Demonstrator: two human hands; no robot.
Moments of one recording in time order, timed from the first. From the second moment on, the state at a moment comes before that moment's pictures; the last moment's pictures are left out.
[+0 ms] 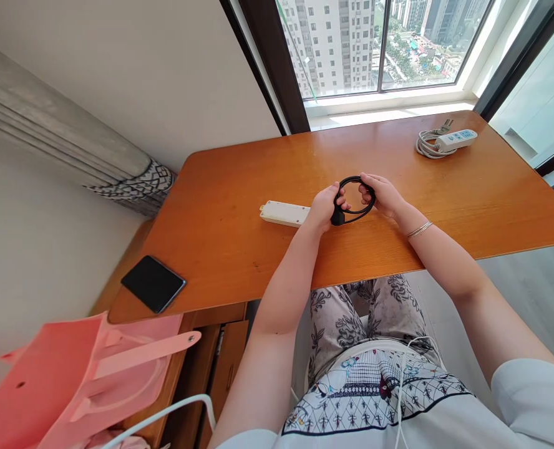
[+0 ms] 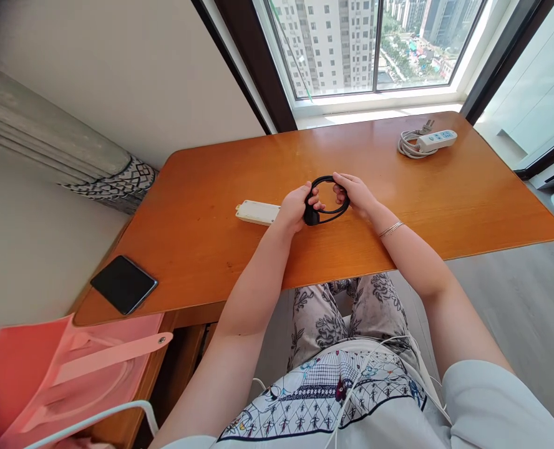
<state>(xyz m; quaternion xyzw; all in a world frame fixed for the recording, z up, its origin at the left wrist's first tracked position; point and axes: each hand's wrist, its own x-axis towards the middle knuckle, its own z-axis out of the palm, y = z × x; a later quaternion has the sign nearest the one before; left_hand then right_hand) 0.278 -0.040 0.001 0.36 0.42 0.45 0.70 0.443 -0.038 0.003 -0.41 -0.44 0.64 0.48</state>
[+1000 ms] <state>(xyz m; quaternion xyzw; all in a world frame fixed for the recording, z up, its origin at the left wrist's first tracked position) 0.303 -0.069 0.011 0.30 0.38 0.46 0.74 0.453 -0.036 0.019 -0.46 -0.42 0.58 0.53</state>
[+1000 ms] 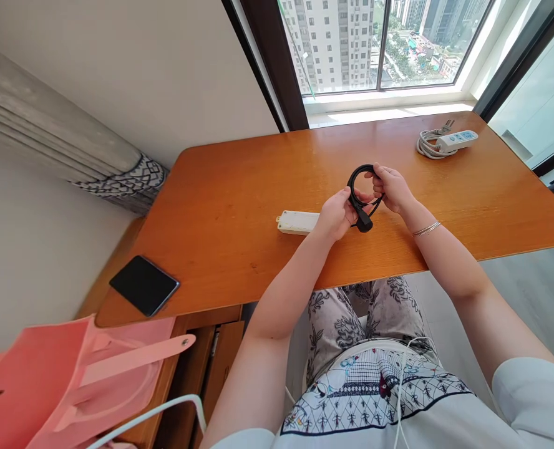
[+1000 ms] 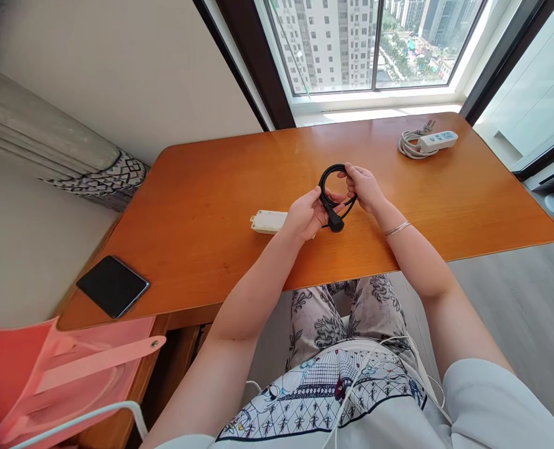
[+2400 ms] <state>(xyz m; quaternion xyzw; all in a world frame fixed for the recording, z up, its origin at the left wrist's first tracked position) 0.260 -0.062 0.000 0.80 0.36 0.19 0.44 0.467 -0.040 0.024 -0.50 -0.50 0.59 0.38</state>
